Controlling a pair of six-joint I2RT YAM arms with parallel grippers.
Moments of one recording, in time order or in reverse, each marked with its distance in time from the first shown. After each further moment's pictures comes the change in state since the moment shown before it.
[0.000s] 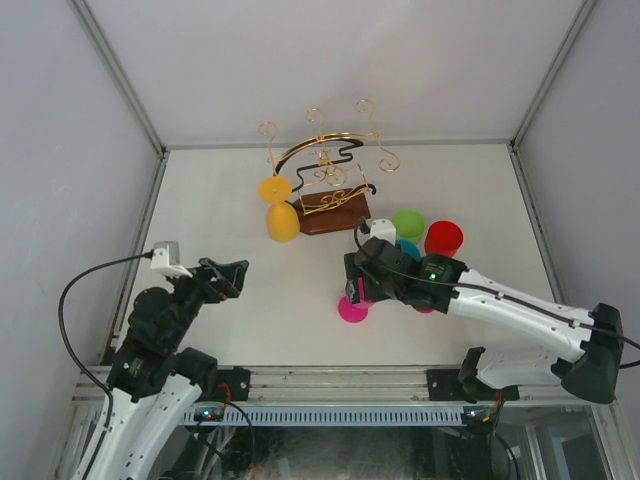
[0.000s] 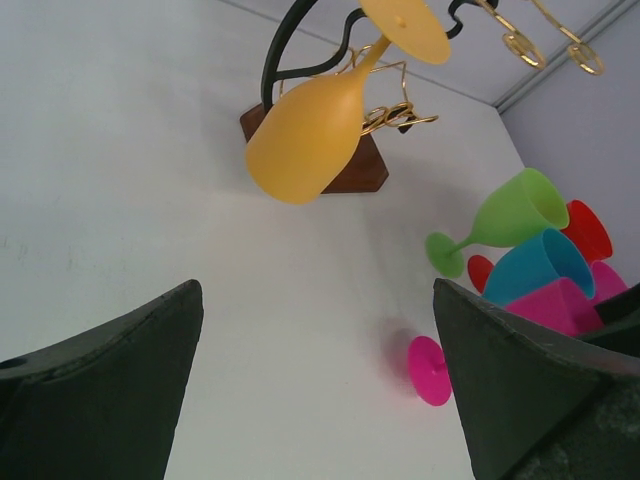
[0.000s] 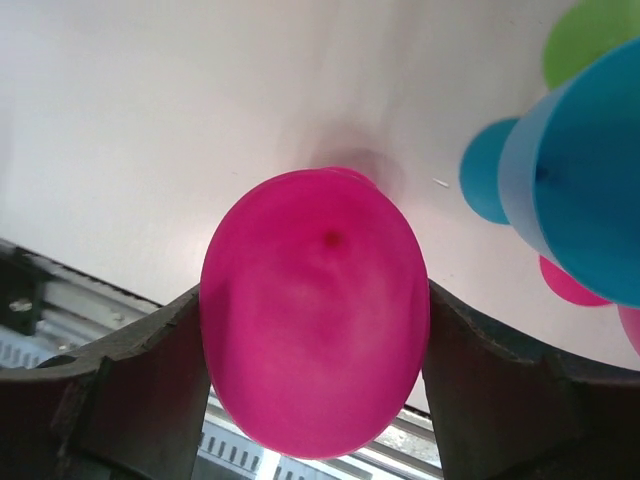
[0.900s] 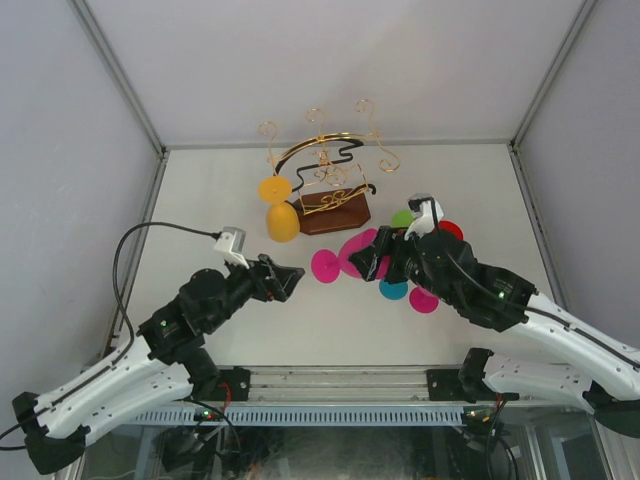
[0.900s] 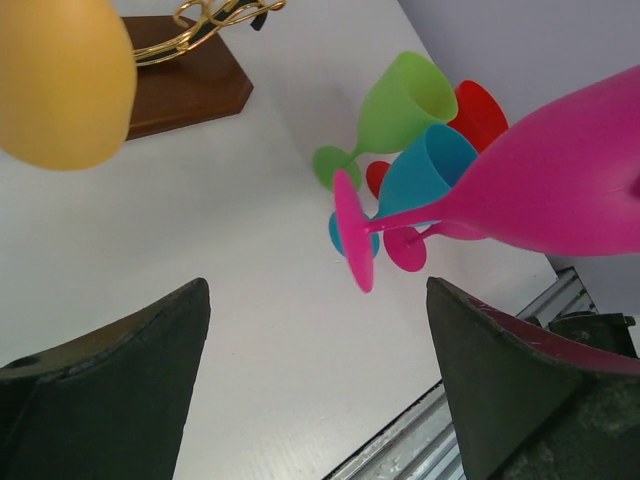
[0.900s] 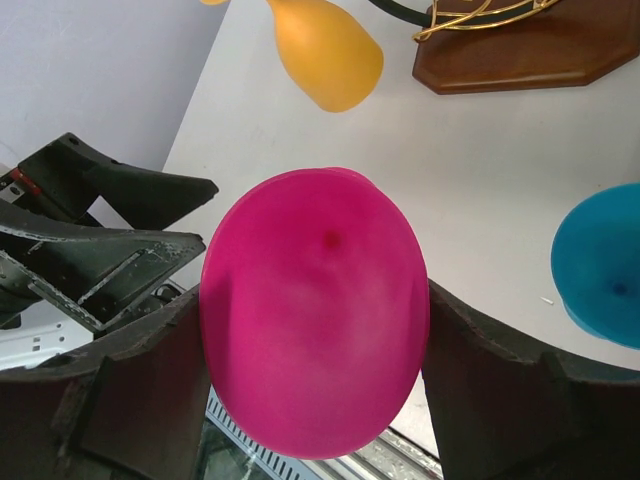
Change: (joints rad) left arm -0.501 0.351 0.021 0.246 -0.169 -0.064; right arm -0.053 -0.331 -0.023 0.265 -0.055 0.024
